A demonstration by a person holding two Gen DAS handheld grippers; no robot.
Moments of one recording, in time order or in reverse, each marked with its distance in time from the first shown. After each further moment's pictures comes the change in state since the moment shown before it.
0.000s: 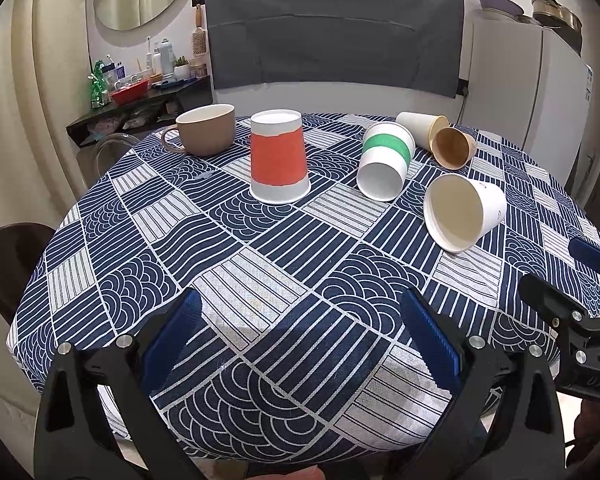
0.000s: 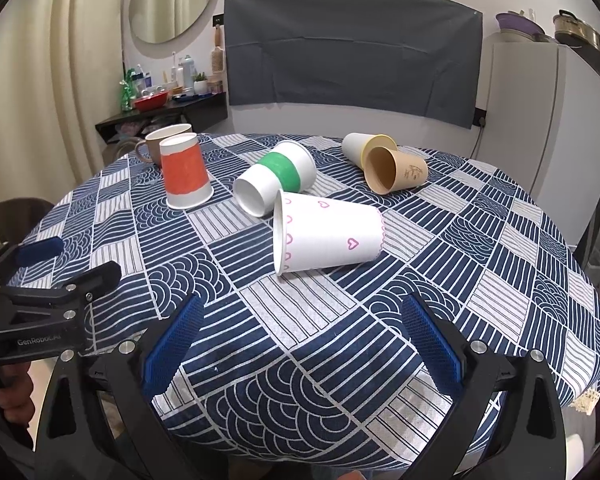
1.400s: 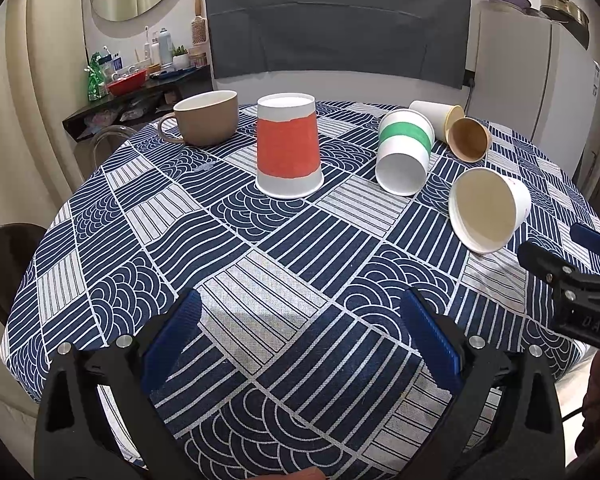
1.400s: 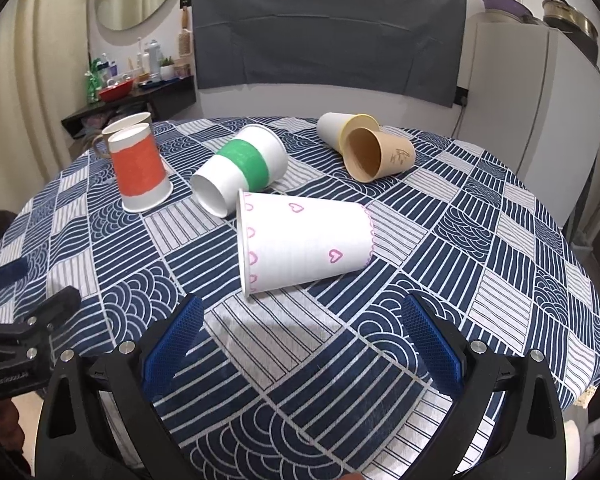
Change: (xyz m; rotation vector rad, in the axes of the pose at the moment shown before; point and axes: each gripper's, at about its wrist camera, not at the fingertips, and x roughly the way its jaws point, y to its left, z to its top) left arm 0.030 0.013 0.006 0.004 0.040 0.002; right arm 0.049 -0.003 0.021 0.043 0.086 -0.100
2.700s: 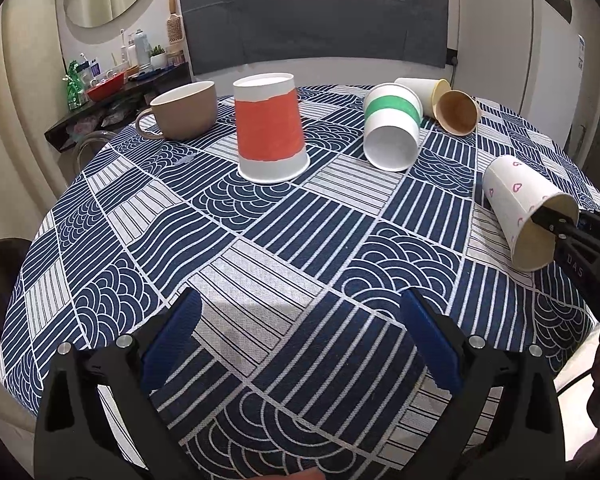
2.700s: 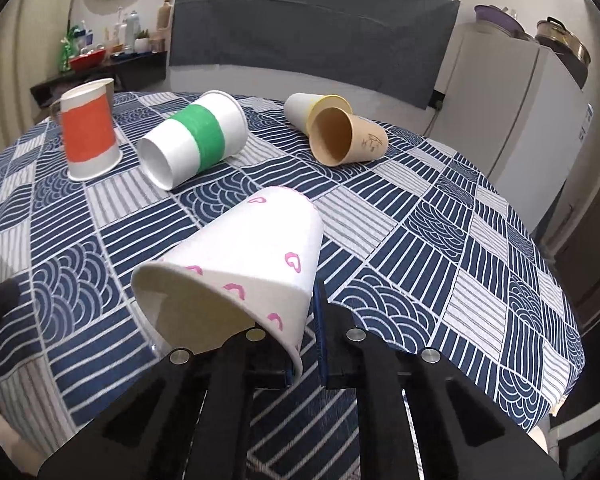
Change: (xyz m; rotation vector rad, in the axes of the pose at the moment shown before) left arm 0.012 -0.006 -0.008 0.086 0.027 -0.037; right arm 0.020 -0.005 -0.014 -0.078 0.018 -0.154
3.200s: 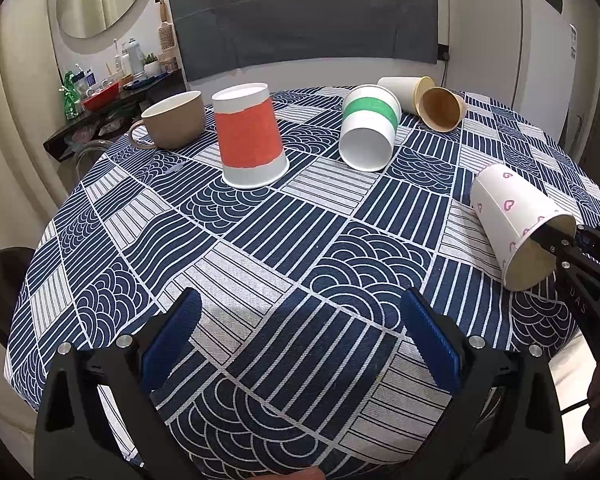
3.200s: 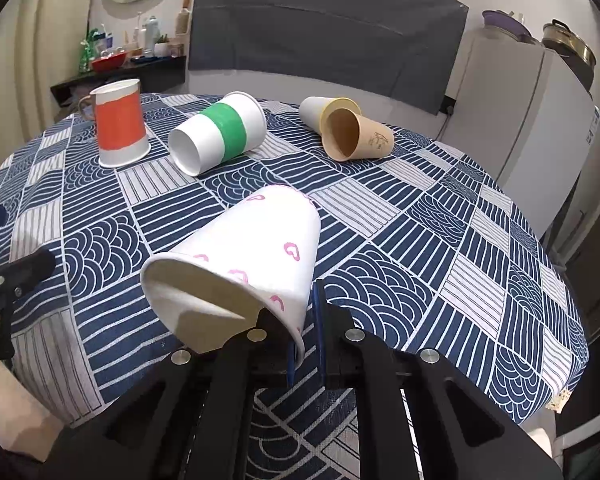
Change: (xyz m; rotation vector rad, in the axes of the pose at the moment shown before) left arm -0.012 -0.021 0.001 0.032 -0.001 0.013; right arm -0.021 -0.007 -0.017 -0.005 -0.020 0.059
